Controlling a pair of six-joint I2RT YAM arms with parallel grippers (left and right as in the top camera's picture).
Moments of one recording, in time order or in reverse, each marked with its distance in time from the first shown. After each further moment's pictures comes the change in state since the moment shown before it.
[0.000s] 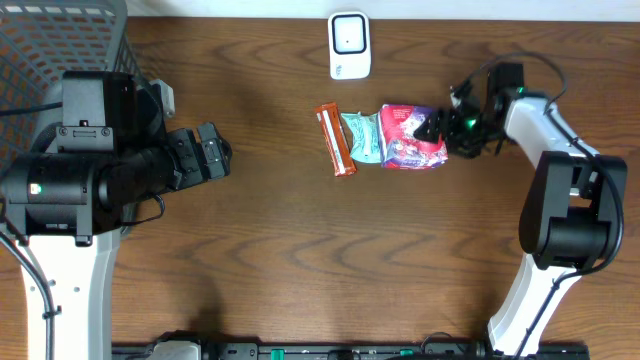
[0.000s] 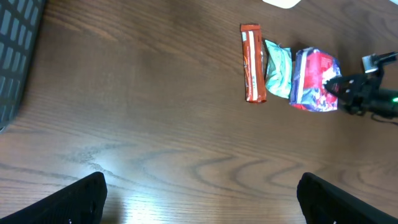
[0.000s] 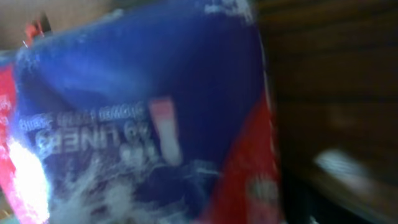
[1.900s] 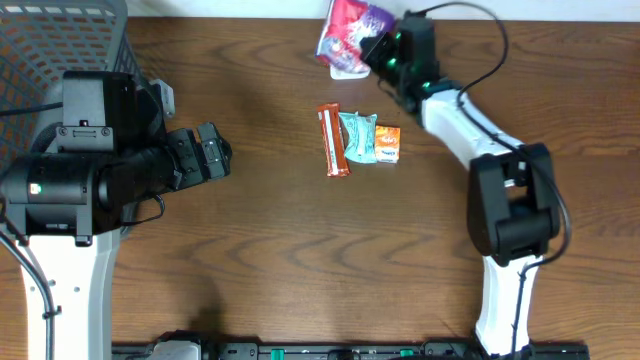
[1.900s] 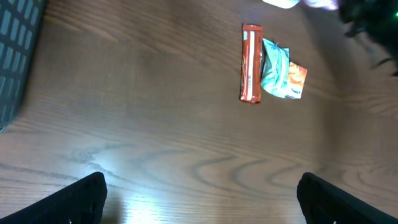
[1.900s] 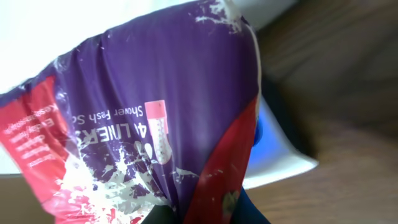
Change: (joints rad) left arm 0.000 0.000 0.000 0.001 0.000 0.000; right arm 0.328 0.071 0.222 0.711 0.446 0.750
